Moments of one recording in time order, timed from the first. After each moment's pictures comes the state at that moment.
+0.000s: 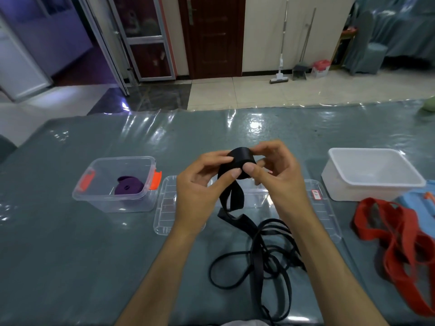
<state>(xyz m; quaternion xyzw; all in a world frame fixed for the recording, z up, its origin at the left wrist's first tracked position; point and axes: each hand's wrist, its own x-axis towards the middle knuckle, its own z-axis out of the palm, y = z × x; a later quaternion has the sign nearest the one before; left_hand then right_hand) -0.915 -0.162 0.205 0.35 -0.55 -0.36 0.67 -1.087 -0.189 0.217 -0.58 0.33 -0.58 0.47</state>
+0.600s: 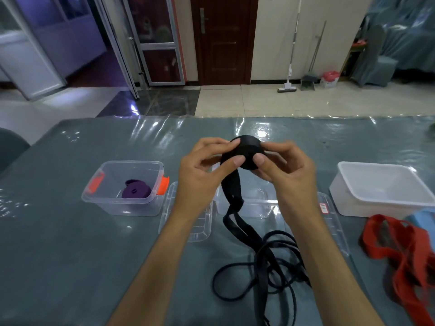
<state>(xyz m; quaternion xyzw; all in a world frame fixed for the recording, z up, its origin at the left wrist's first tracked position) -0.893 -0.184 0.243 0.38 -0.58 -0.31 0.65 -1.073 -0.201 0.237 -0.55 0.31 -0.62 0.47</state>
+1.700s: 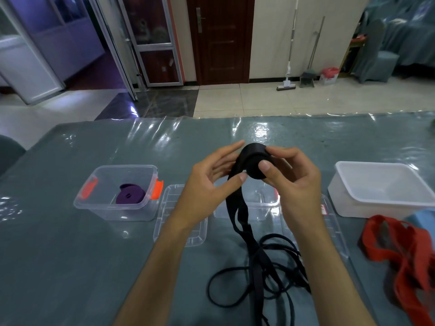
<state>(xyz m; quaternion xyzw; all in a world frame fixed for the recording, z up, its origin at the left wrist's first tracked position) -0.907 -0.203 0.222 0.39 -0.65 -0.38 0.53 -1.100 -0.215 0.219 -0.54 0.31 -0.64 0.44</state>
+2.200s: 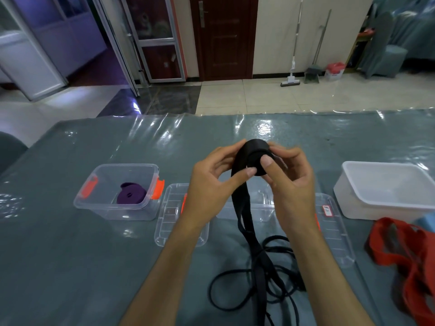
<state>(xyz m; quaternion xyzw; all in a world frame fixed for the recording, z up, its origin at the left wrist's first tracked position) -0.918 -0.220 0.217 0.39 -0.59 -0.38 0.59 -1.081 -0.232 0.209 -0.46 0.30 -0.68 0.49</state>
